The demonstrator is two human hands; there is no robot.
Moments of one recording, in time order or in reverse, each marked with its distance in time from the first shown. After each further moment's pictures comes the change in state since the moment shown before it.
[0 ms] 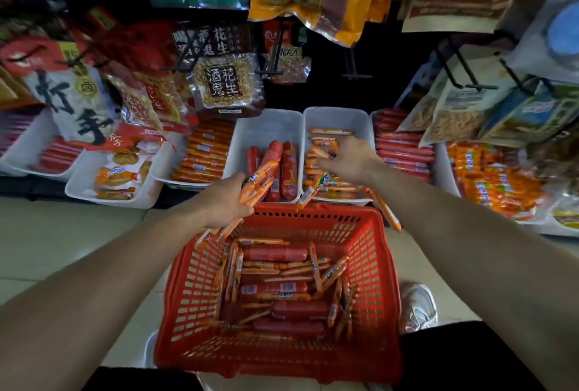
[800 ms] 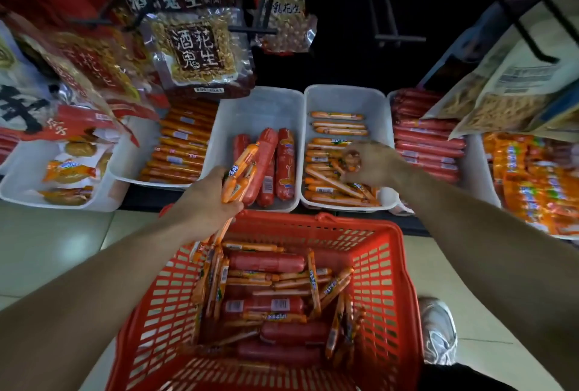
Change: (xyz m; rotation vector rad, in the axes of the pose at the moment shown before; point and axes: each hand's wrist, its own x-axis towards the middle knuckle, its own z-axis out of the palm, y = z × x) left_hand 0.068 -0.025 0.029 -0.202 0.124 -0.084; right_hand 0.107 0.125 0.055 -0.289 -0.154 -0.030
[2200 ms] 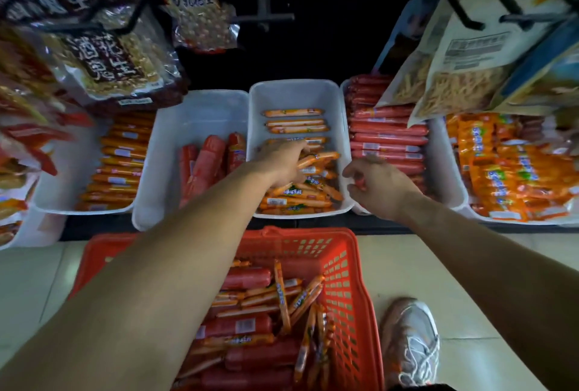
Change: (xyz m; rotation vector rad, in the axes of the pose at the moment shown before) left_hand 0.151 0.155 0.129 0.423 -0.177 0.328; right_hand -0.074 0.072 0.005 0.176 0.149 0.000
